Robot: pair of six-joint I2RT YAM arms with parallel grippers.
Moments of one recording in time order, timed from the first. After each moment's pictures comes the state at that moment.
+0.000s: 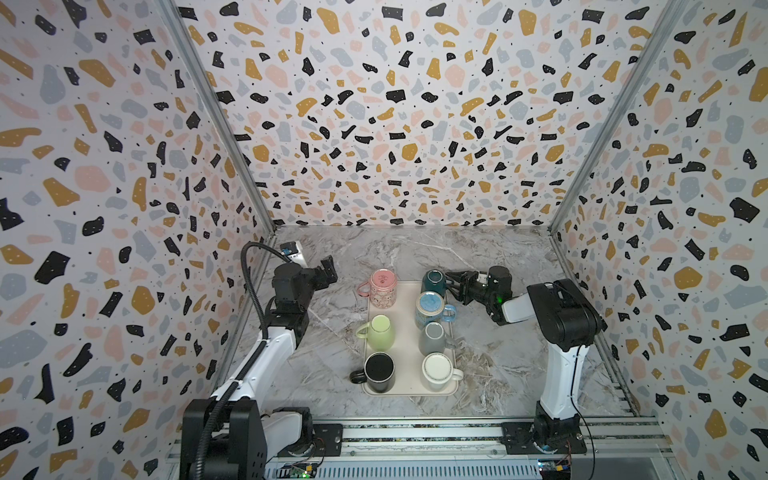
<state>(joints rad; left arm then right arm) -0.02 1.17 0.69 0.20 0.02 -0.30 0.24 2.05 0.87 0.87 -0.66 1.70</state>
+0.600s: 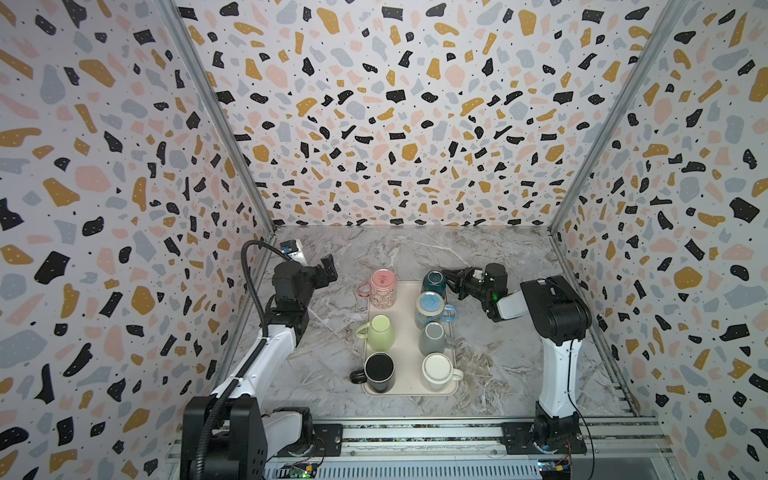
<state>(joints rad) -0.02 1.19 0.71 0.20 0.02 -0.29 0.25 2.13 0.94 0.95 -0.66 1.77</state>
